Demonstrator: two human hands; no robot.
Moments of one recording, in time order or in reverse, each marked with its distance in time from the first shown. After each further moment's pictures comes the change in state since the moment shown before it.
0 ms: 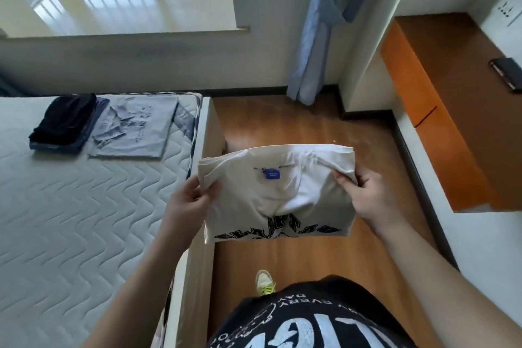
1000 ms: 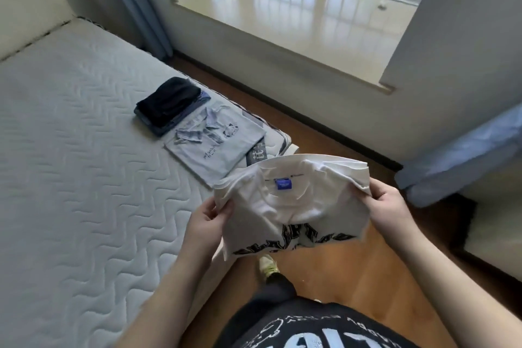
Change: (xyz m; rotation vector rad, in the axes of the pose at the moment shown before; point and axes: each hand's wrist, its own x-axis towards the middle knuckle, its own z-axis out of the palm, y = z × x) left_hand 0.277 0.036 -0.023 -0.240 0.734 -0.157; right_hand 0.444 -0.109 0.174 0.017 -0.724 -0.062
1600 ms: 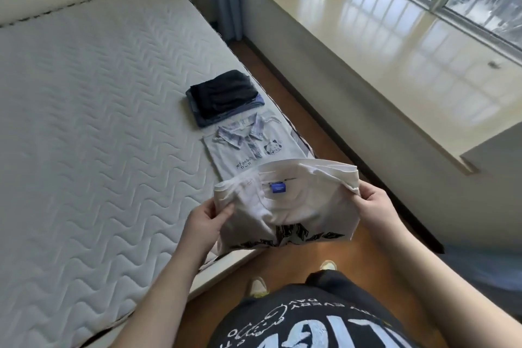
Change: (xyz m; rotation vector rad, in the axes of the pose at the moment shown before) left_hand 0.117 0.002 -0.054 -0.017 0.293 -0.088; right_hand 0.200 -0.056 0.107 -0.195 -0.319 0.084
